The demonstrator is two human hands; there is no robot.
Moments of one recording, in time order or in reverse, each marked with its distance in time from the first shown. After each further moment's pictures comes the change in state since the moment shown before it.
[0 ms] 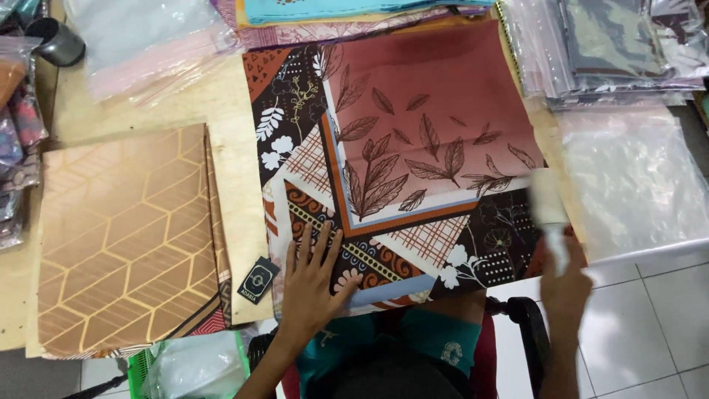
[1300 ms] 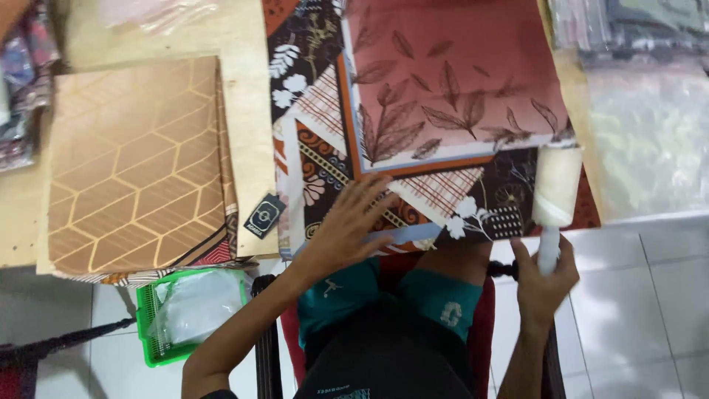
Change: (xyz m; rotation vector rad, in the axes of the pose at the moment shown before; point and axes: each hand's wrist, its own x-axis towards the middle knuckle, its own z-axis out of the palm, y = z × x) left_hand 0.011 0.016 0.031 -0.166 0.067 0.369; right_hand -0.072 0.008 0.019 0.663 0.181 -0.194
